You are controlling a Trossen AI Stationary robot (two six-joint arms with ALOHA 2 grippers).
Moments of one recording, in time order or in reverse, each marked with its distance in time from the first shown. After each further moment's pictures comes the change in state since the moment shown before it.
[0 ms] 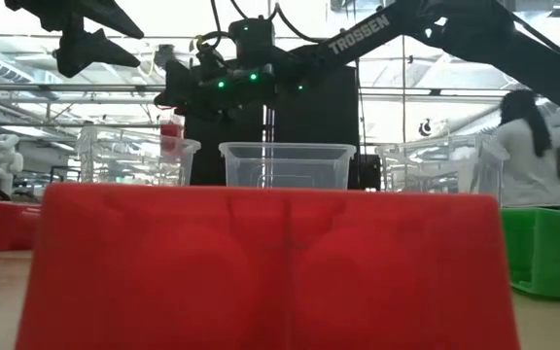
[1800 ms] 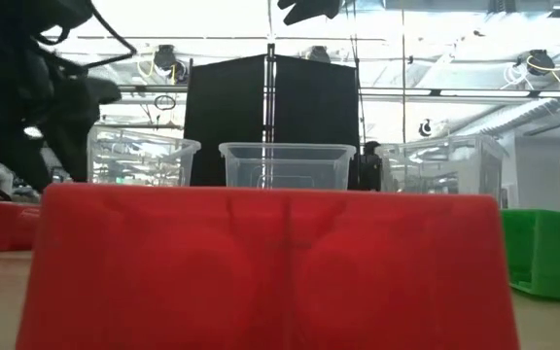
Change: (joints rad) left arm -0.082 0.483 -0.077 -0.243 0.177 -0.972; right arm 0.111 -0.663 -0.001 -1.285 0.011 -0.166
